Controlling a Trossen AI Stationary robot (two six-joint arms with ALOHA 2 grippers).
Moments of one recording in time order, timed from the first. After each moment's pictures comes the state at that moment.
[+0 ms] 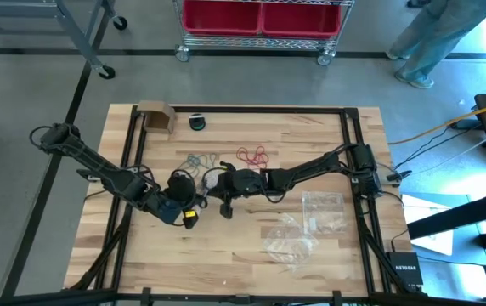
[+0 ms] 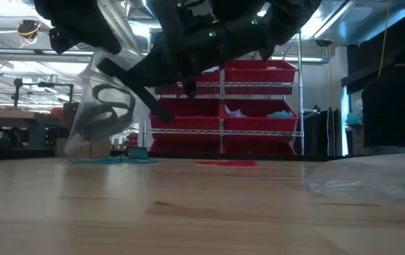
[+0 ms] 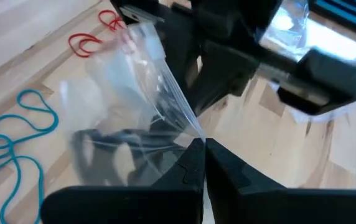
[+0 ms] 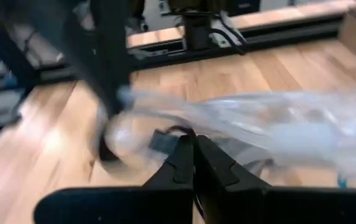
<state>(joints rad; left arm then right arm) -0.53 1.21 0.84 -0.47 -0.66 -0.87 0.10 2.04 1.27 0.39 0.06 0.23</state>
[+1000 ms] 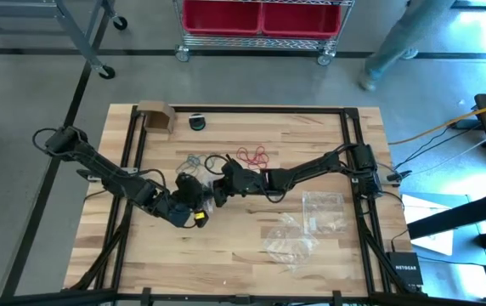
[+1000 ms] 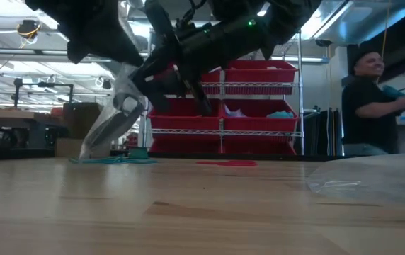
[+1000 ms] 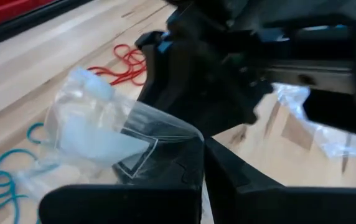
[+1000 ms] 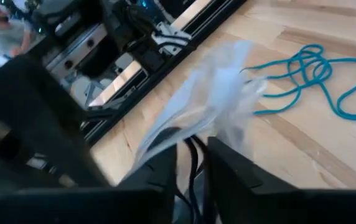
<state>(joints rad) -0.50 1.32 0.79 -0.26 -0.81 -0.78 0.10 2.04 1.27 0.37 0.20 0.80</state>
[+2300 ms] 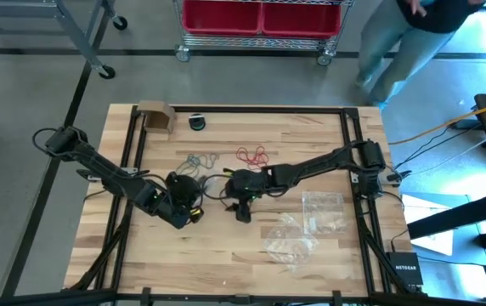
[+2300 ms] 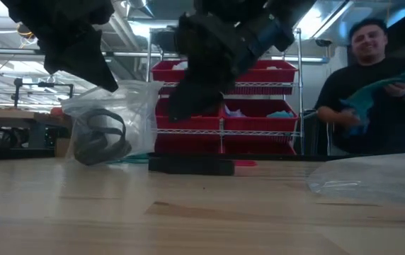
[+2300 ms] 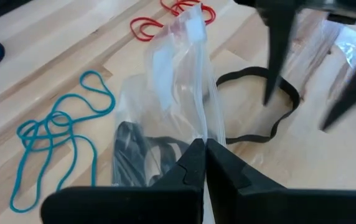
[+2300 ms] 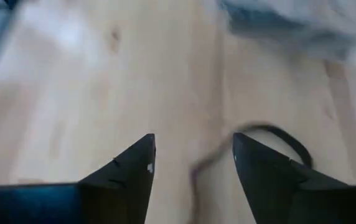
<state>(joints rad) -0.50 1.32 0.79 -0.54 -0.79 -1.00 0.10 1.96 1.27 -0.08 -0.15 0.16</state>
